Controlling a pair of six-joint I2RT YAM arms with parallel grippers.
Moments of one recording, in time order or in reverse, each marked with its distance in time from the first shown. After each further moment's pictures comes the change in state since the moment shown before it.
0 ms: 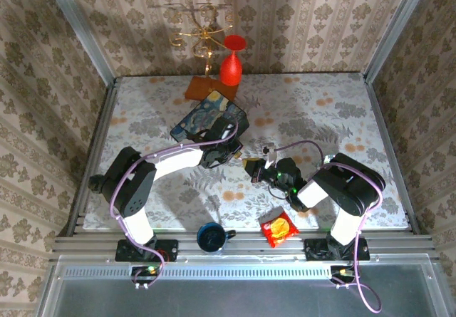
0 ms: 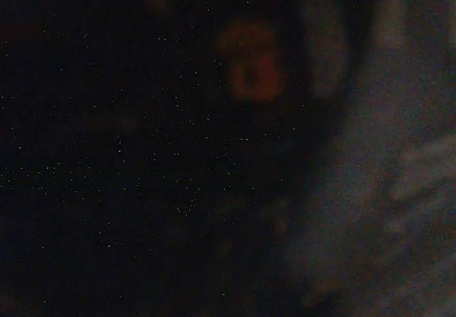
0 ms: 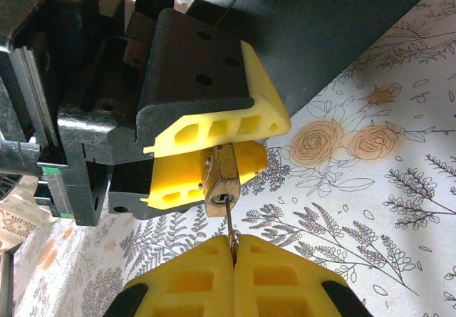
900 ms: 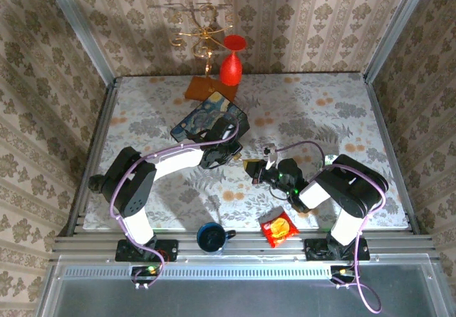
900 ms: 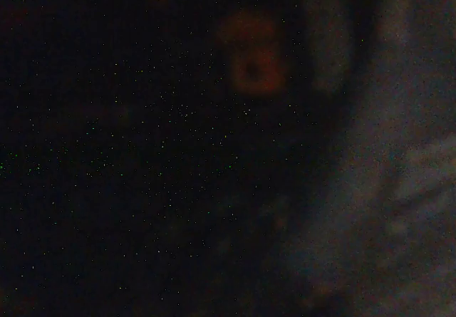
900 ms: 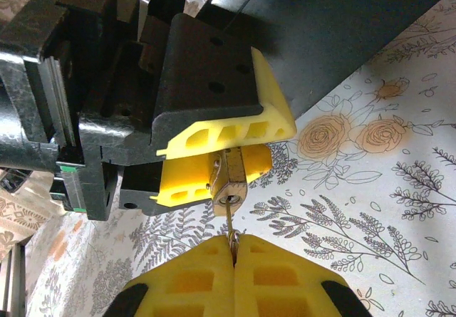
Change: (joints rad) left arm -0.006 0.000 0.006 -0.032 -0.007 0.012; right arm -0.003 -0.026 -0.019 -0.003 -0.026 0.002
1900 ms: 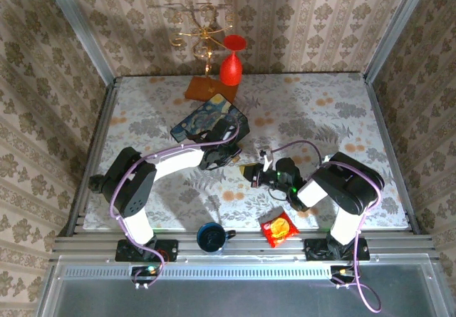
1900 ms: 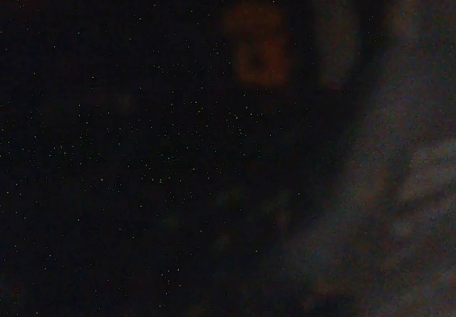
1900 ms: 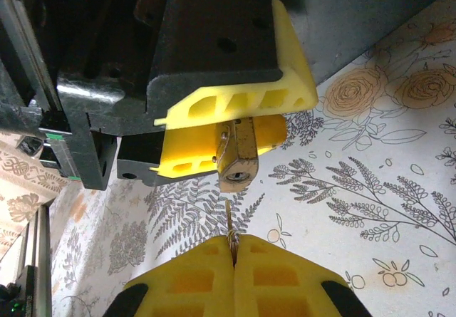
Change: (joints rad) left arm -0.005 0.000 0.002 -0.044 -0.007 0.024; right arm -0.002 0.039 0.023 -0.038 -0.109 0.008
